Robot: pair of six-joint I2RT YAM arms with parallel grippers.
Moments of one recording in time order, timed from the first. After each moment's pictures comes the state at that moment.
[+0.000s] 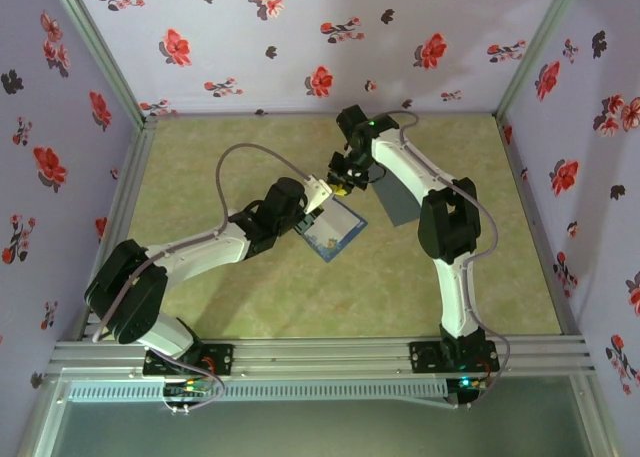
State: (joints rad) left arm -0.82 1.52 0.94 0.02 -0.22 0.29; right arm 0.50 2.16 1.99 -1.15 -0.39 0.82
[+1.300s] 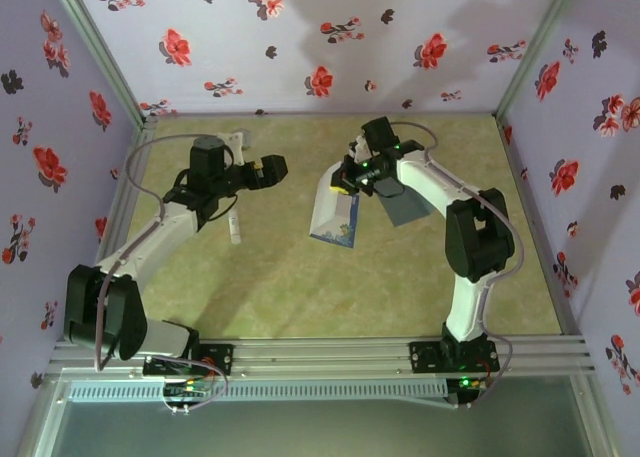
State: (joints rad) left arm -0.35 1.39 1.01 -0.09 0.42 -0.52; right arm 0.42 1.91 1.52 -0.61 -0.68 0.71
